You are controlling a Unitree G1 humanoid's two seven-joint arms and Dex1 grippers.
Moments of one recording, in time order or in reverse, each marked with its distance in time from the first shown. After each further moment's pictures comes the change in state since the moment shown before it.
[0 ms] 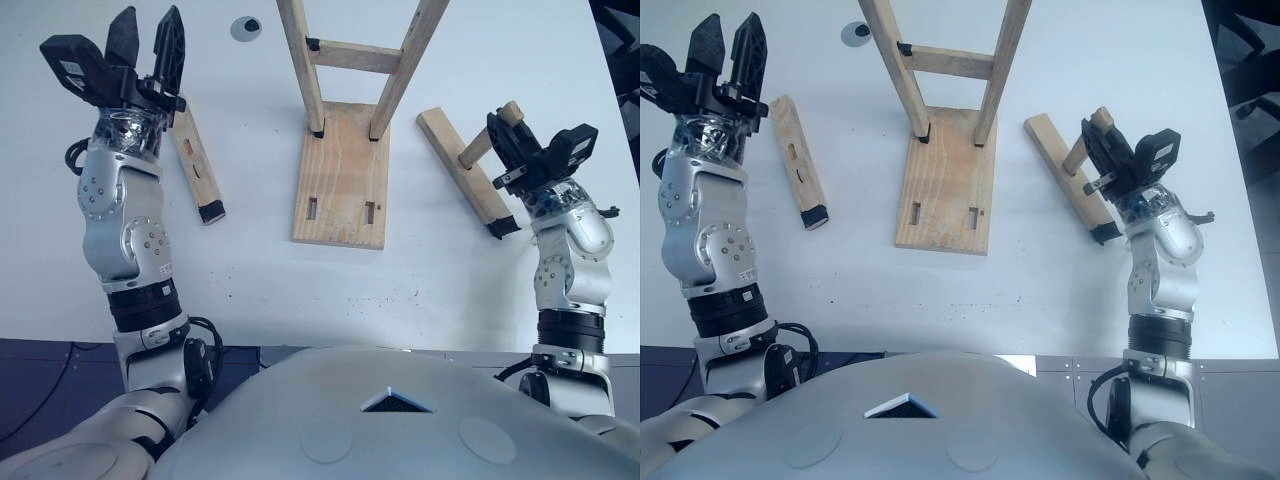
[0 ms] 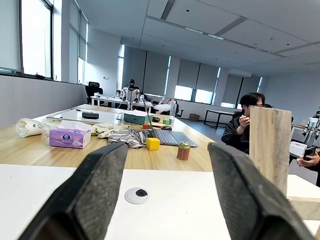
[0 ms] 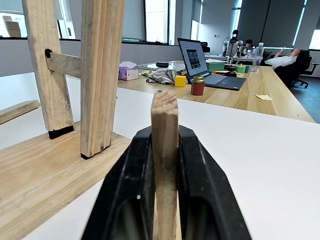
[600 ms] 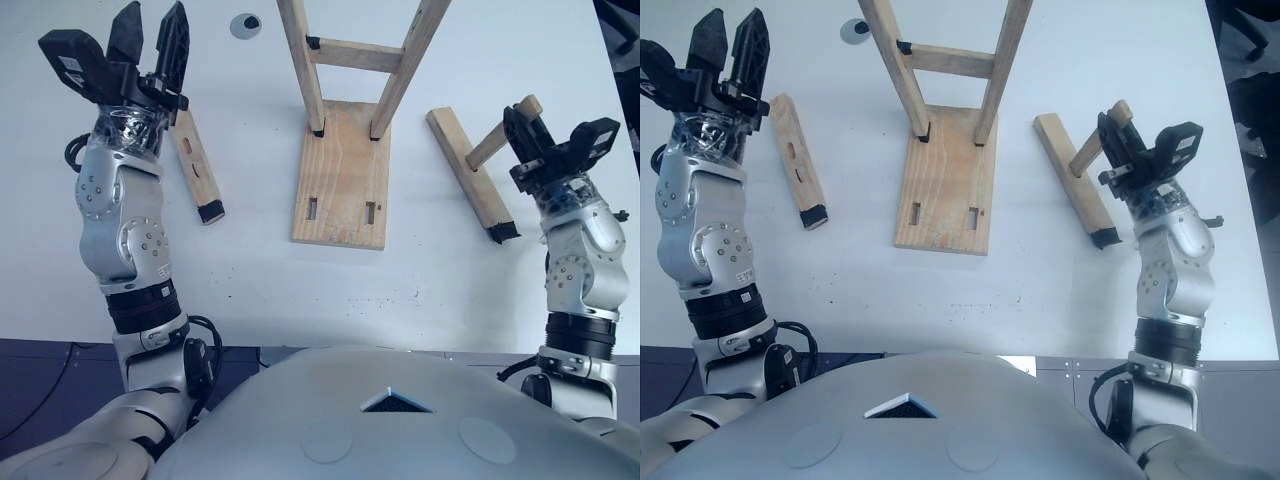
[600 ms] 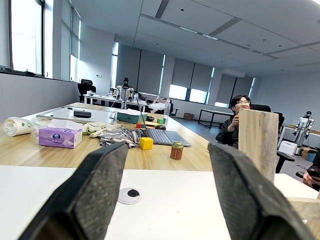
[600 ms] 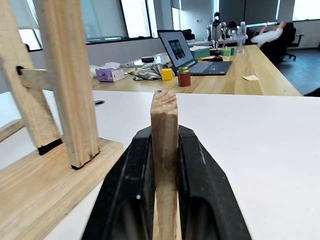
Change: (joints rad) left arm 0.002 0.002 -0.001 -0.046 -0.024 0.048 -0.007; right arm 0.028 0.042 -0.060 -0.111 0.089 0.162 -0.064
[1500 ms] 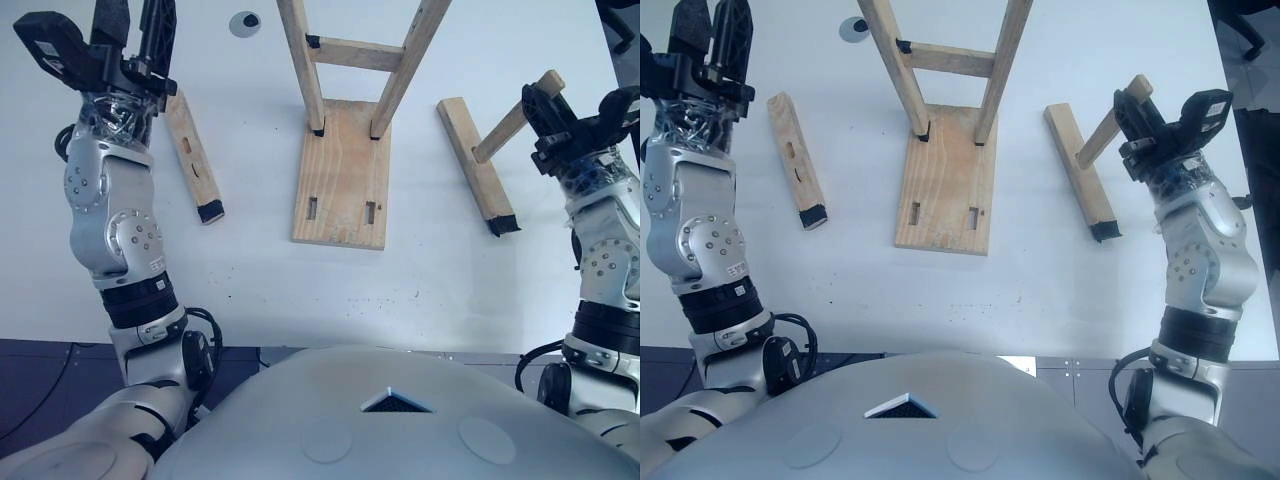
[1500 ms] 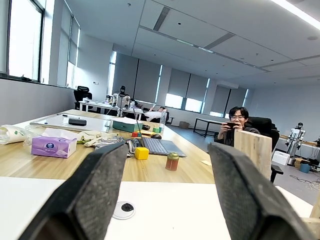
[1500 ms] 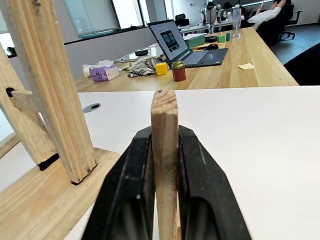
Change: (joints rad) left arm -0.038 -0.001 0.026 -0.003 -0.043 0.008 -0.017; right arm -0.081 -0.113 -0.049 -0.131 0.128 0.321 -0.136
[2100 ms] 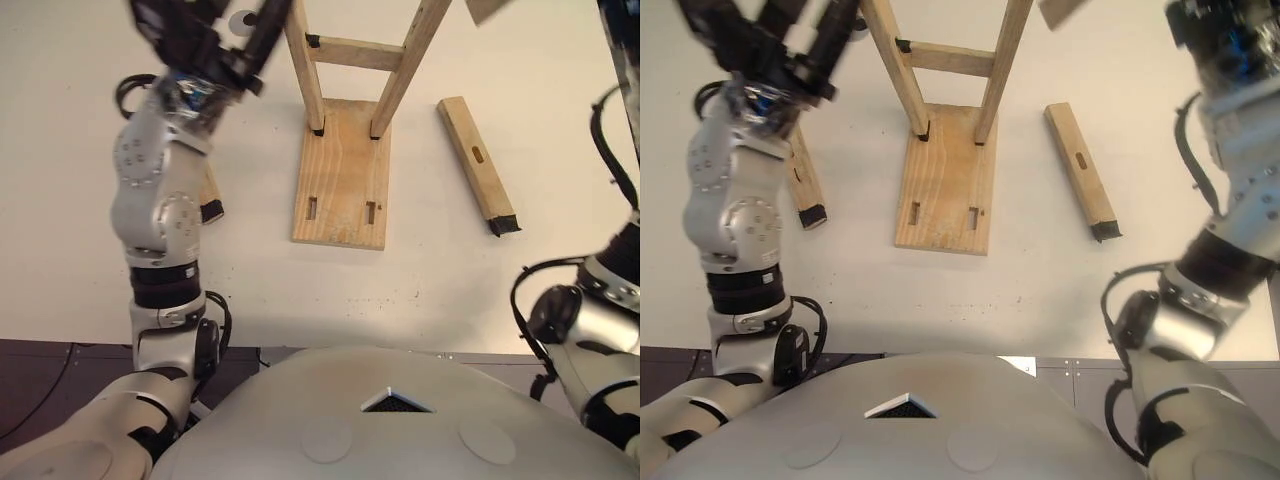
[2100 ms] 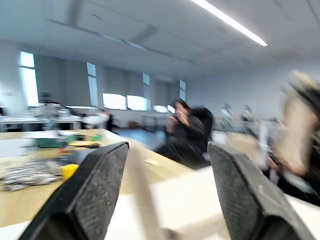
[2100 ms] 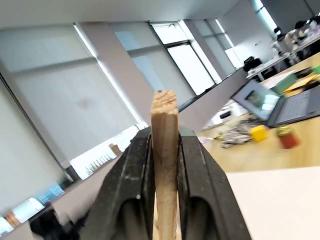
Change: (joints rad) left arm -0.076 -0.015 -0.102 -0.035 0.017 0.000 -0.083; right arm -0.295 -0.036 -0.203 -0.043 0.609 0.332 -0.126
